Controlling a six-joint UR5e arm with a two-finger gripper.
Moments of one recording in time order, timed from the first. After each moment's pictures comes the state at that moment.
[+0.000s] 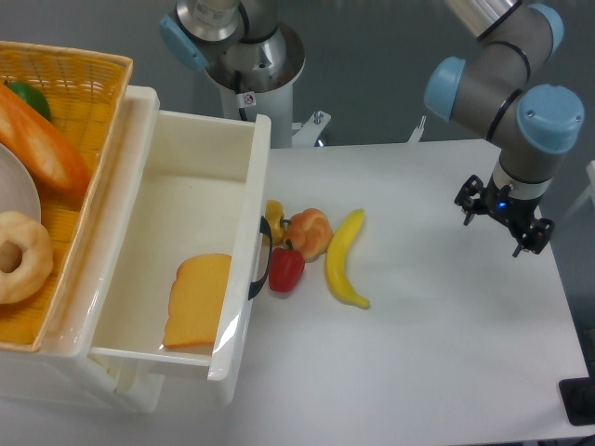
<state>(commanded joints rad) 2.87 -2.04 -1.50 -1.08 1.59 1.59</state>
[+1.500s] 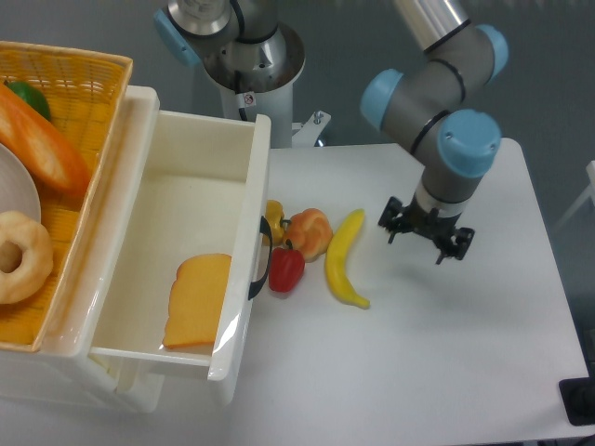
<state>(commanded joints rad) 2.66 -1.97 -1.66 -1.06 1.46 0.91</state>
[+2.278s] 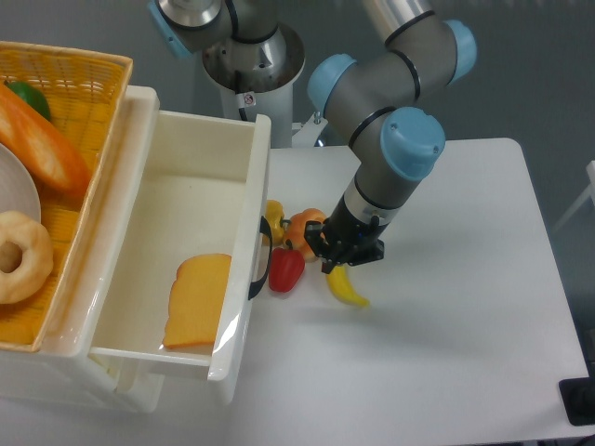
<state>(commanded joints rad) 2.61 -1.91 -1.59 -1.42 1.17 0.75</state>
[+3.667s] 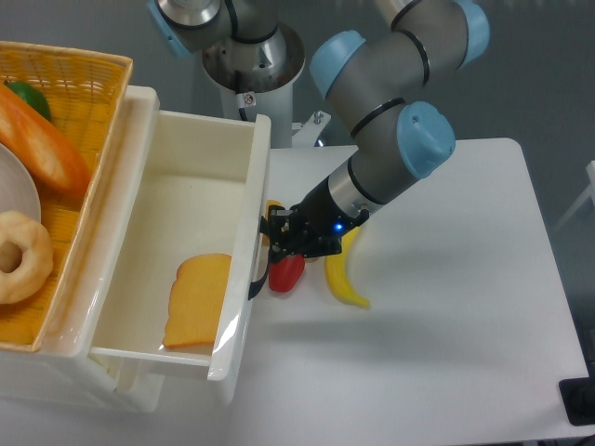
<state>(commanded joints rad) 2.57 -1.87 -1.54 -1.53 0.97 0.69</state>
